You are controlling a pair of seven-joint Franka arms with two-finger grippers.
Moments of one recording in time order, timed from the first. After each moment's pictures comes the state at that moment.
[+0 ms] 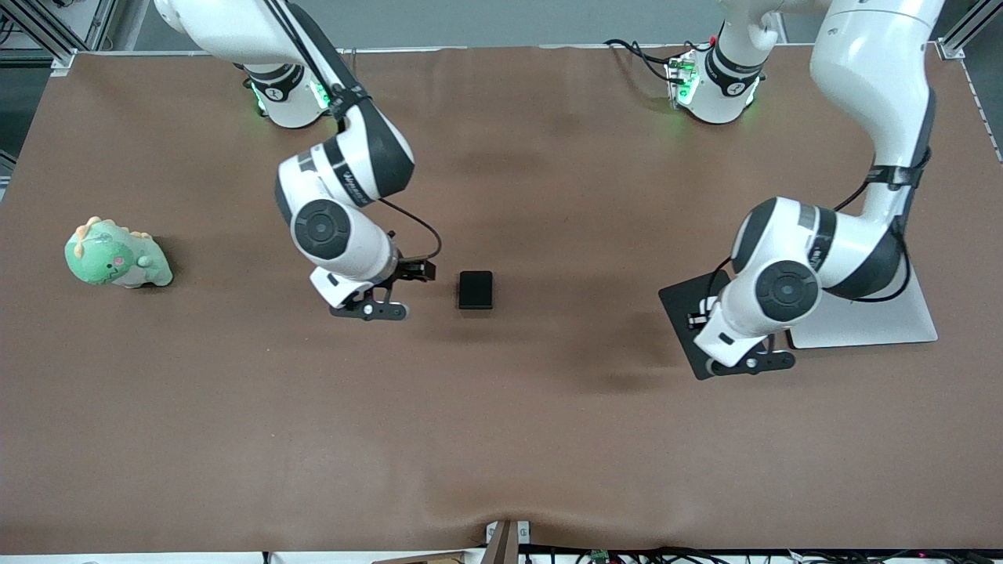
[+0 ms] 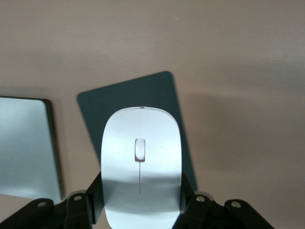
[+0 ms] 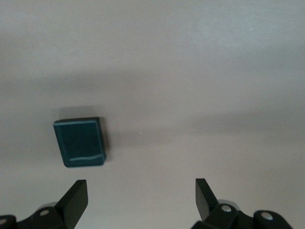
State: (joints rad) left arm -0.07 0.50 -0.22 -1.64 0.23 1.94 -0.45; right arm 0.59 0.47 -0.07 -1.67 0.18 2.02 0.52
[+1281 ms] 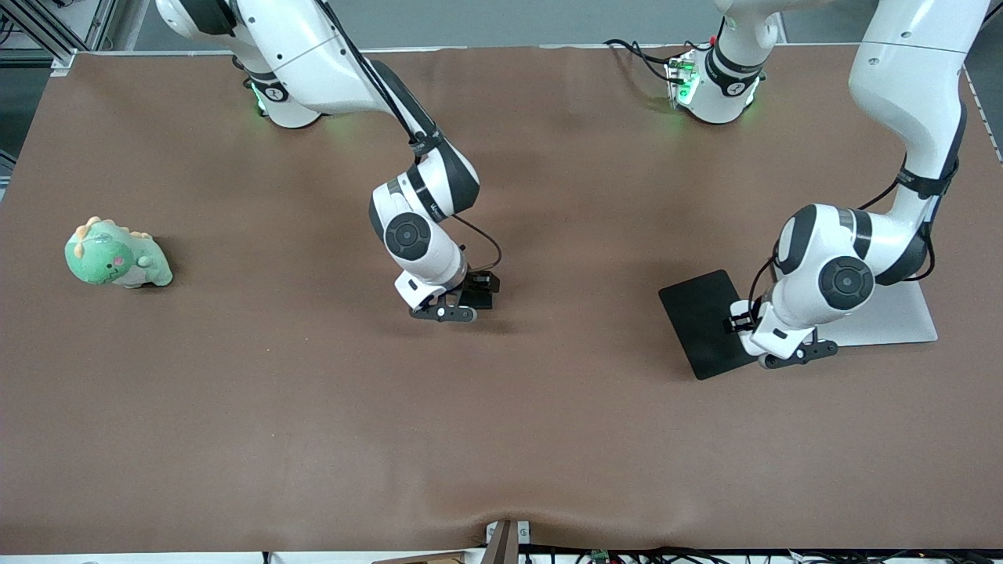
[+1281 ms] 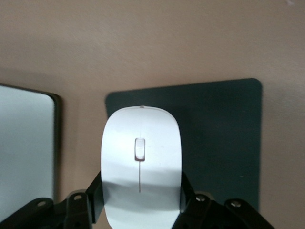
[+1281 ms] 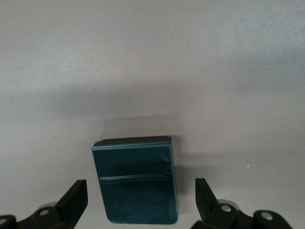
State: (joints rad) left arm 0.11 0.49 -0.25 -1.91 0.23 2.28 -0.50; right arm 0.72 0.69 -0.06 -1.69 0.34 2.40 0.54
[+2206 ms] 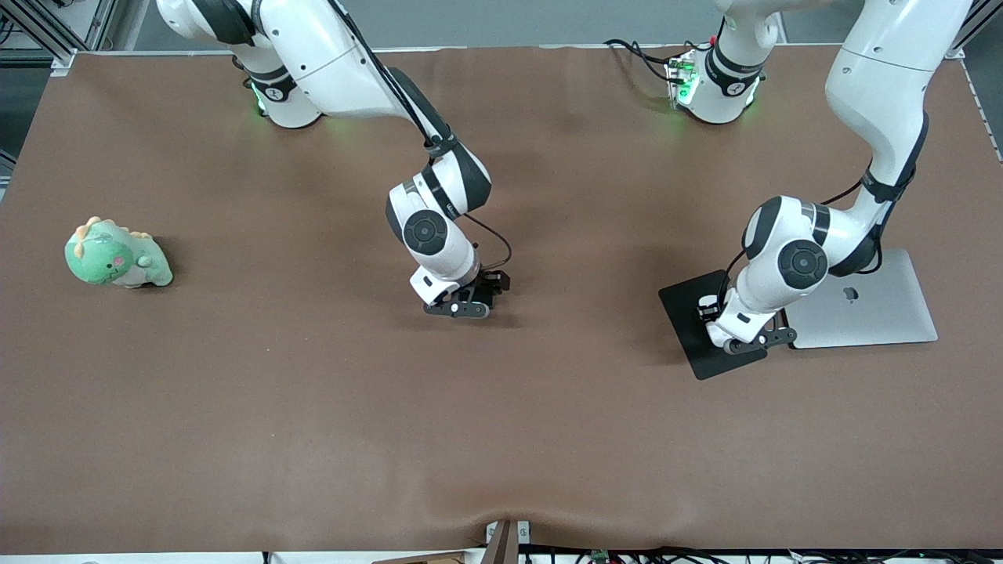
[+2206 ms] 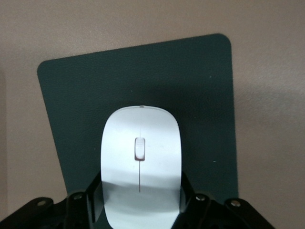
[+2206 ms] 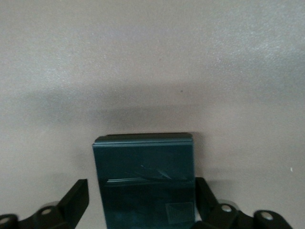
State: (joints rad) left arm 0.11 0.51 -0.28 -2.06 0.26 2.49 -0.52; right arm 0.76 0.74 -0.06 -1.69 0.34 2.46 0.56
